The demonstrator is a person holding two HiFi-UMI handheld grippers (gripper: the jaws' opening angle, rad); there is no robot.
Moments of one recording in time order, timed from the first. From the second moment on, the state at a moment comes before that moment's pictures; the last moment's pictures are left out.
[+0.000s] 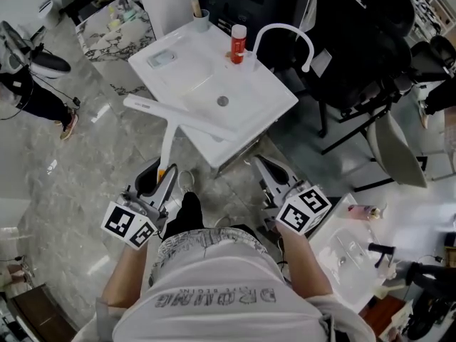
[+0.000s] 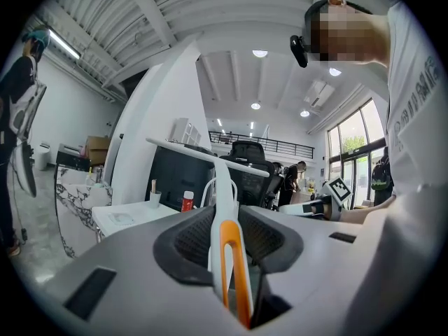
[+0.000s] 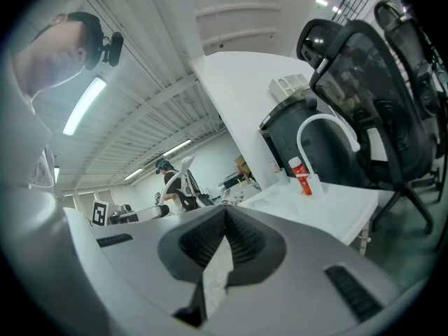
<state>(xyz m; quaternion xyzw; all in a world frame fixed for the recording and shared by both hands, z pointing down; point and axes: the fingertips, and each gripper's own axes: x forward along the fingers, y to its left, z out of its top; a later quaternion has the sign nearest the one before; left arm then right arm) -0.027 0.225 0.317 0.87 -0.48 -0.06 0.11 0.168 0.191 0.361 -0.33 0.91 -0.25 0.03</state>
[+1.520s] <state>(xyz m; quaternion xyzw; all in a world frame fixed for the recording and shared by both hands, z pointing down) -0.157 0.007 0.342 0.89 -0.43 -0.05 0.15 0.028 0.002 0.371 -0.38 0.88 -0.28 -0.01</state>
